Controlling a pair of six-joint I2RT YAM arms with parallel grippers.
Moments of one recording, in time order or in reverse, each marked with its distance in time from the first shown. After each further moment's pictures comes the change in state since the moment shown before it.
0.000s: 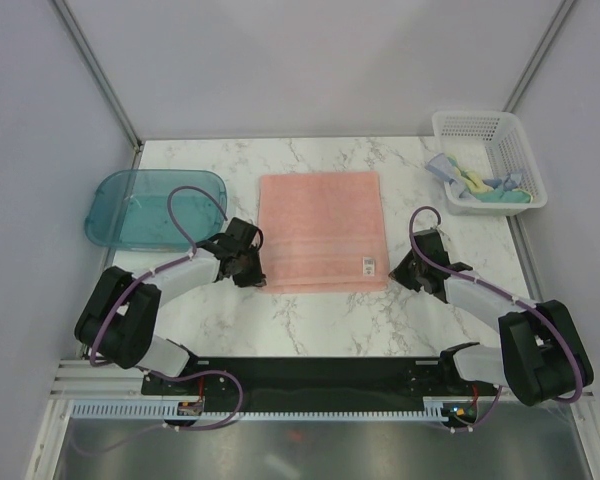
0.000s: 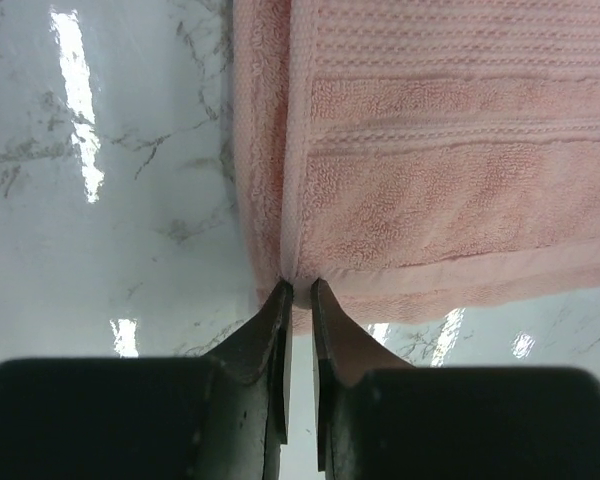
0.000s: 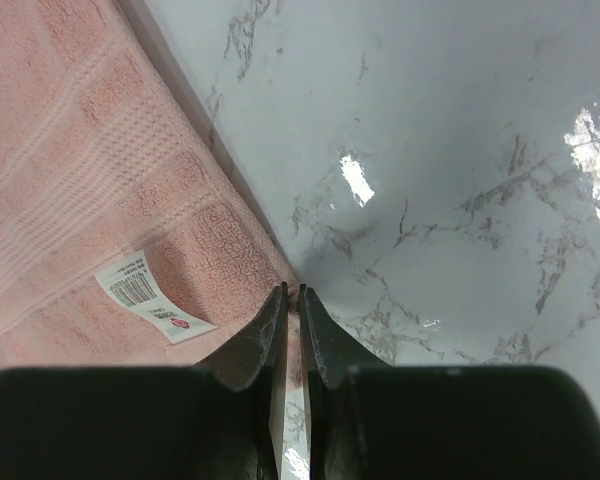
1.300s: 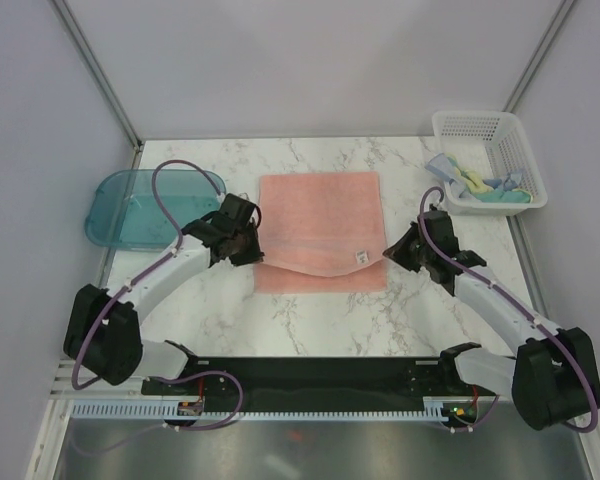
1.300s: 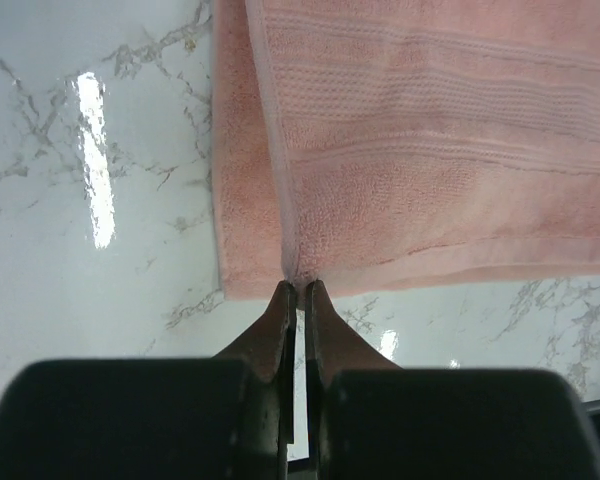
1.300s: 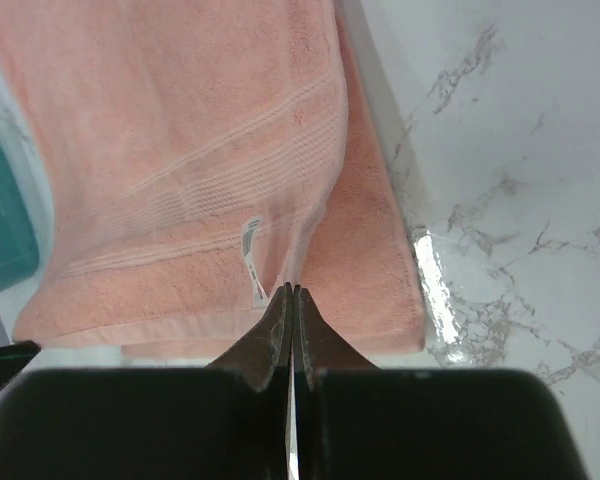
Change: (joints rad) left arm -0.007 -0.090 0.223 -0.230 -0.084 -0.006; right arm 0.000 -0.120 0.152 -0.106 -0.104 -0.058
